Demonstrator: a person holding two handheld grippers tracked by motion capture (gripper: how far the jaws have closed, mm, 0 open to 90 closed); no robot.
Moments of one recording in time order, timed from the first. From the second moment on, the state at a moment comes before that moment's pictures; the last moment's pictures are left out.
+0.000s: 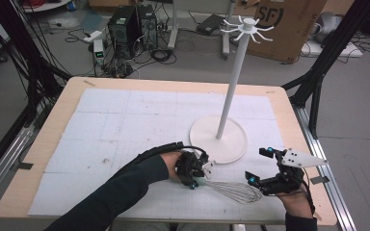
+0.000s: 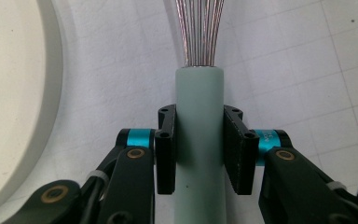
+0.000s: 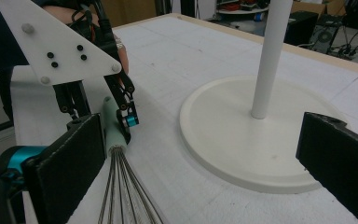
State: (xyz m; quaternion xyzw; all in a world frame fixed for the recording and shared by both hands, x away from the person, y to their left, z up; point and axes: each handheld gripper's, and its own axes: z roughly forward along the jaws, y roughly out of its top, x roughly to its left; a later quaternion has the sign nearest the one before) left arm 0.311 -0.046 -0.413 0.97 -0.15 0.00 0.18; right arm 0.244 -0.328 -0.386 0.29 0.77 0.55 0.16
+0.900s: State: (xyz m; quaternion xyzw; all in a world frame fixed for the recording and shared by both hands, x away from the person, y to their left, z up) left arm 0.313 -0.045 -0.413 0.97 -0.17 0.04 0.19; right arm 0.245 -0.328 -0.386 0.29 0.77 0.55 0.16
